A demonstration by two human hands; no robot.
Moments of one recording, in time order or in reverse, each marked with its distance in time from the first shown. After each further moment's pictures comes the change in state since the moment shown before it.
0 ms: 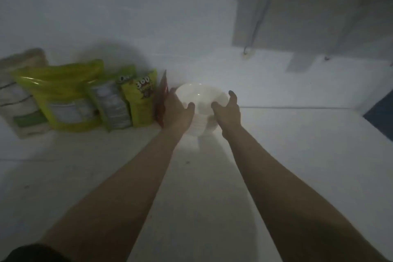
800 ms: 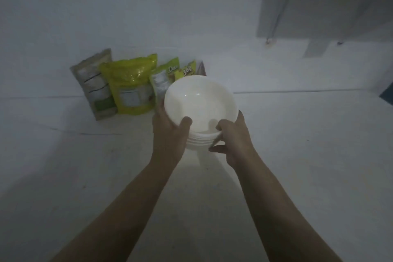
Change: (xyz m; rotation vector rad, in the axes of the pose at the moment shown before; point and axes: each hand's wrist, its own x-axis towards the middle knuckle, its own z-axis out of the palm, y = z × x) left_hand -0.177 -0.010 -0.199 -0.340 0.070 0.085; right_hand -0.237 -0.023 0.046 0.398 -0.184 0.118
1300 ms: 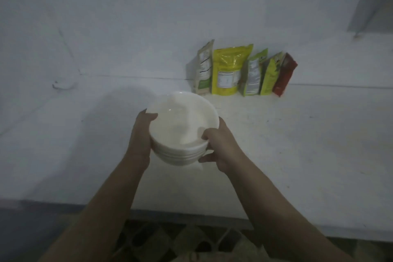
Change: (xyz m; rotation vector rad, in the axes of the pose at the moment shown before) left_hand -0.065 -0.005 -0.357 -0.182 0.220 -0.308; right_hand -0.181 0.089 0.250 -0.133 -0.361 0.082
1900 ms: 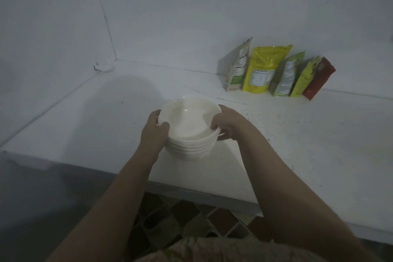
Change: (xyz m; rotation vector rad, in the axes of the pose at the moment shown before) left_hand 0.005 -0.011 -0.095 0.391 0.057 0.043; right_hand 0.035 -0.017 0.079 -0.433 -0.111 0.126
